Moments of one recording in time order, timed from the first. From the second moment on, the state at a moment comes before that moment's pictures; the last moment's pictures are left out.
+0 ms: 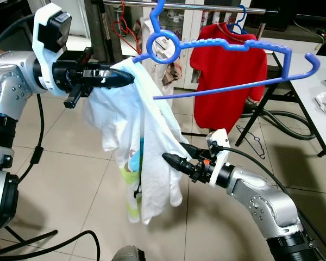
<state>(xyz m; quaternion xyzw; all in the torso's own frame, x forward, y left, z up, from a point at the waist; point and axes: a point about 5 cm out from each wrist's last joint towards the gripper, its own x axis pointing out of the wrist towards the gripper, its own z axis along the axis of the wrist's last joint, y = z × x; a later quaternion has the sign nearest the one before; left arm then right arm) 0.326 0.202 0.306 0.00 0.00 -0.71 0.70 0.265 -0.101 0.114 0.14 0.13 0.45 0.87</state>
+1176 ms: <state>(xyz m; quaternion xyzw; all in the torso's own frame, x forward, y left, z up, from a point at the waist) 0.313 0.225 0.267 0.00 0.03 -0.66 0.75 0.292 -0.170 0.130 0.12 0.01 0.24 0.96</state>
